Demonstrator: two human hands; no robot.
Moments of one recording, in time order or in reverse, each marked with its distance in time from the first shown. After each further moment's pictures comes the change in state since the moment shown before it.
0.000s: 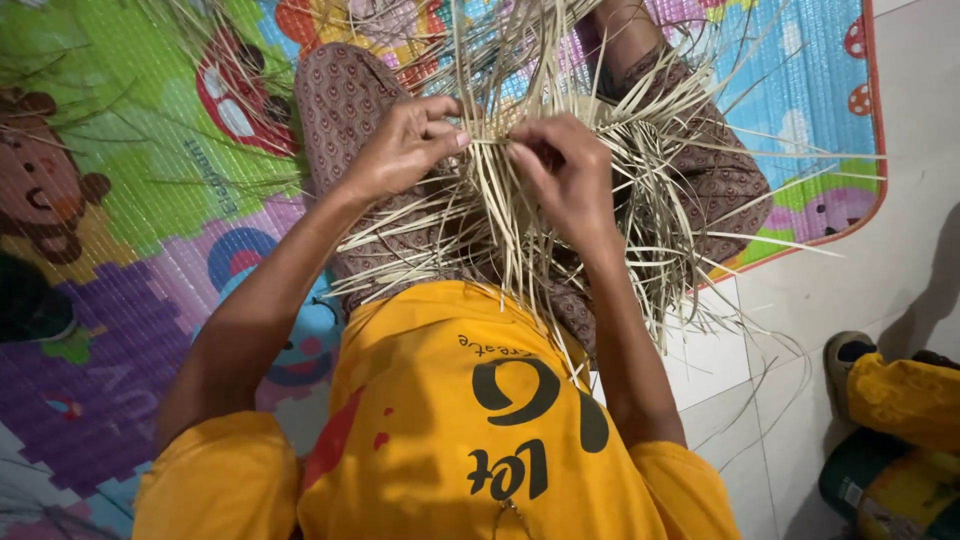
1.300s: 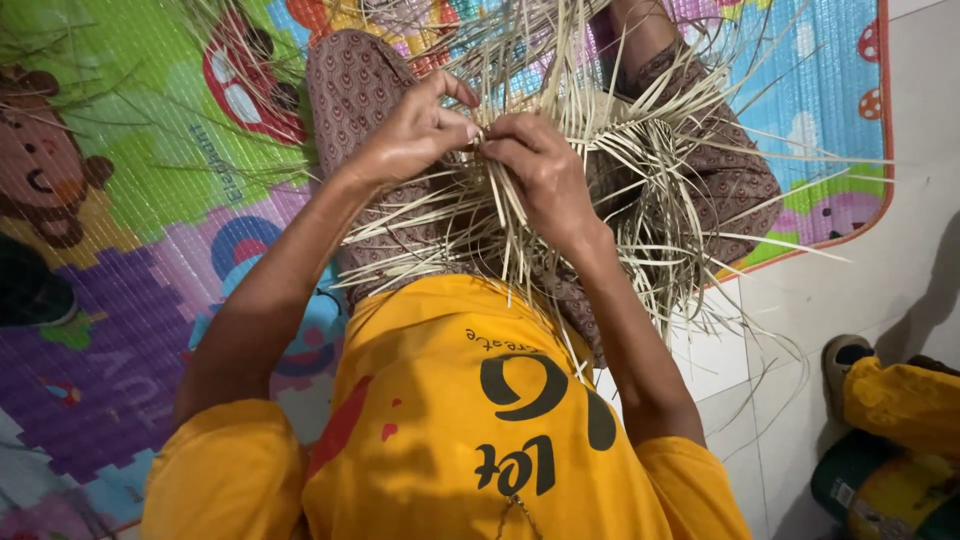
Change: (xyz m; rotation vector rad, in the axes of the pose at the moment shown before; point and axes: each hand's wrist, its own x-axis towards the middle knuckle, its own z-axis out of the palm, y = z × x) left_hand 0.000 0.006 -0.013 -0.206 -0.155 -0.093; right_hand 0.004 0.002 0.037 -0.284 -0.081 -0.335
